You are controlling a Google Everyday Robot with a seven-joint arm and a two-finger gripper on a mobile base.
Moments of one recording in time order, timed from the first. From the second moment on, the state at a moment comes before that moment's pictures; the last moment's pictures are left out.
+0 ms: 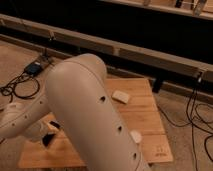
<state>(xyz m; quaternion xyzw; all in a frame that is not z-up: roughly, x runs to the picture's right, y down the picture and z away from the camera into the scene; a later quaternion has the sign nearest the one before) -0.297 0.260 0.747 -0.23 0.19 0.35 0.89</state>
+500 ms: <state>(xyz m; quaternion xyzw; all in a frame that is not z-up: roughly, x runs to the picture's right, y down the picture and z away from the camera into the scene) -0.315 0.271 0.749 -0.23 0.18 0.33 0.90</state>
